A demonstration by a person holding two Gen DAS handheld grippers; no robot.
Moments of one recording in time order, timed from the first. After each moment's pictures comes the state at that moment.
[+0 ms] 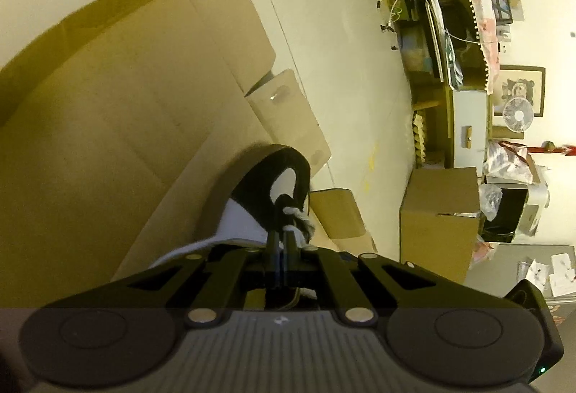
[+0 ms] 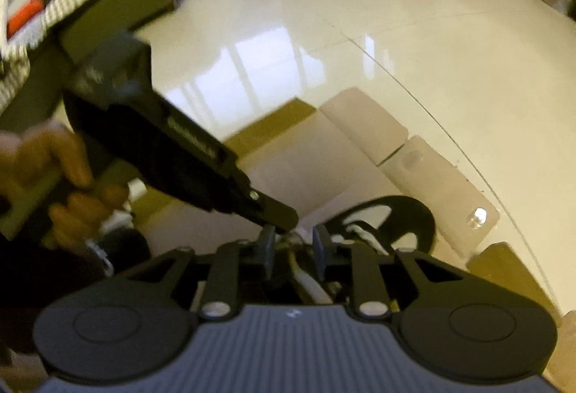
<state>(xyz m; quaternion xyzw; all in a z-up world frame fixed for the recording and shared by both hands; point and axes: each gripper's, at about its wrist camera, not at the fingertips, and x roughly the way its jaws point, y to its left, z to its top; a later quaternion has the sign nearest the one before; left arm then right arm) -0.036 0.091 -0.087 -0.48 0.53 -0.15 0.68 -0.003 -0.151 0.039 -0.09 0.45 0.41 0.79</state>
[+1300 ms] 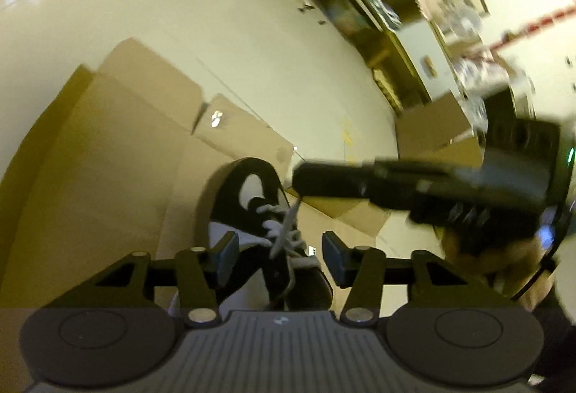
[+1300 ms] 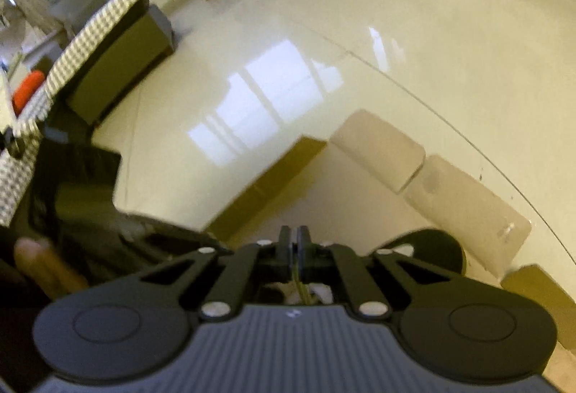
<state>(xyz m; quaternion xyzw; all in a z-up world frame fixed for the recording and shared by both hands) -0.046 0.075 -0.038 -0.30 0.46 -0.25 0.80 0.048 -0.137 0.059 0.03 0.48 0.42 0.77</state>
